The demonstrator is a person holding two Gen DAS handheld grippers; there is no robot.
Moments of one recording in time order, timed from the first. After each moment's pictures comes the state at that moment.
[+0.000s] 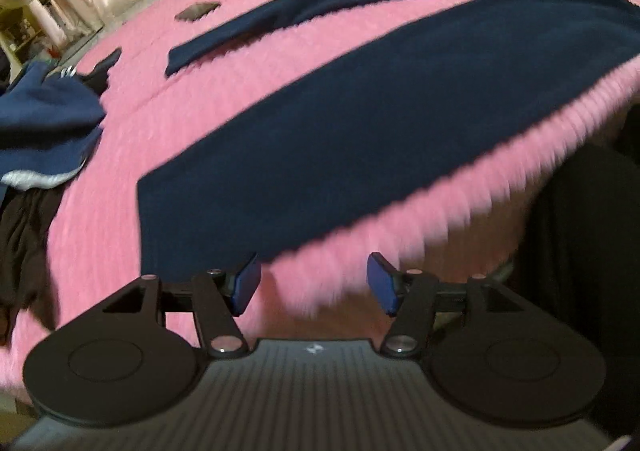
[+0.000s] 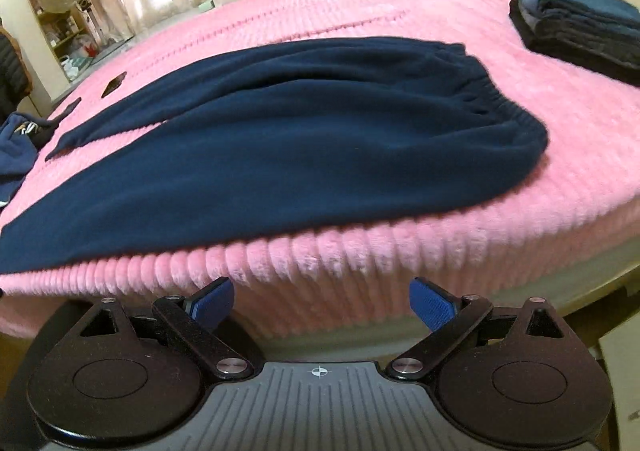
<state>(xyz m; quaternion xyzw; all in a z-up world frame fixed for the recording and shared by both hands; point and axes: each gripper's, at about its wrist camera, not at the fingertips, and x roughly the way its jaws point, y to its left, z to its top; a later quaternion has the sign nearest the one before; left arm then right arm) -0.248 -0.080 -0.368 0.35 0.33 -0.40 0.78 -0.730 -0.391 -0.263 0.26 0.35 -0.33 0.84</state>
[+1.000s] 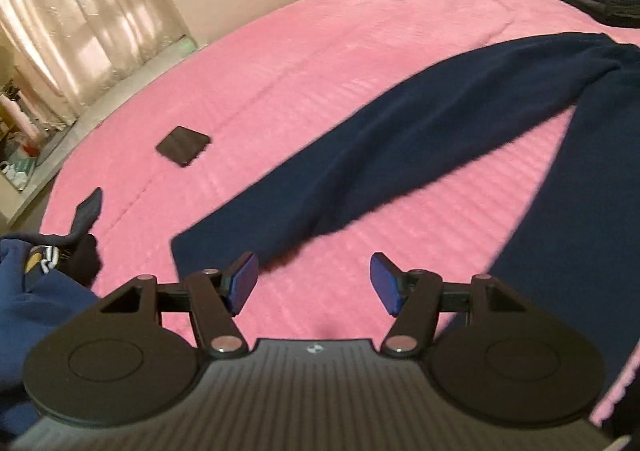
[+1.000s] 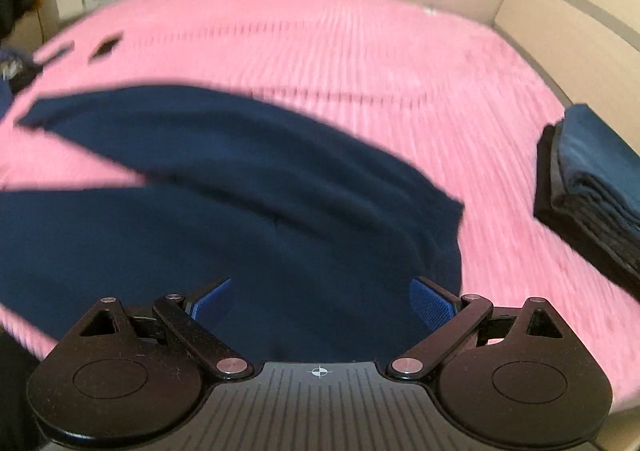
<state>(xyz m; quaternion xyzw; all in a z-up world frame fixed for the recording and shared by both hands) -0.129 -0.252 -0.279 0.36 0.24 -0.47 0.77 -0.652 -0.507 -0.201 0.10 0.46 -0.30 0.83</state>
